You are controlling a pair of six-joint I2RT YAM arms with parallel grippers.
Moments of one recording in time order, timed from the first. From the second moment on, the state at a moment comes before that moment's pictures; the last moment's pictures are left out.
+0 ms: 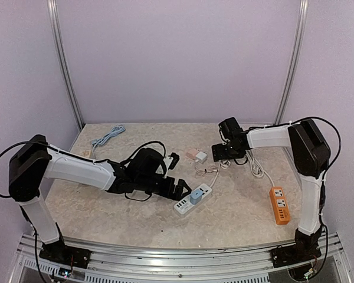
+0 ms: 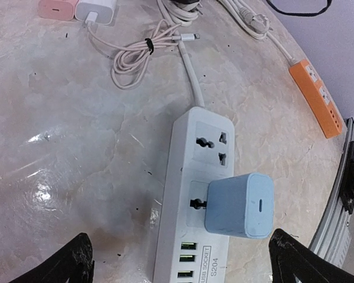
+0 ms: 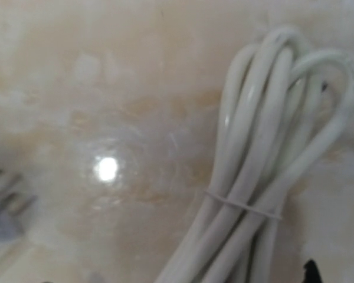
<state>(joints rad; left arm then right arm) -0.94 1.77 0.98 0.10 0.14 -0.48 0.49 2.05 1.41 -0.29 0.22 0.29</state>
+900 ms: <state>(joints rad) -1.08 1.75 0.96 0.08 -0.07 -0.45 0.49 2.03 1.38 -0.25 0.21 0.28</state>
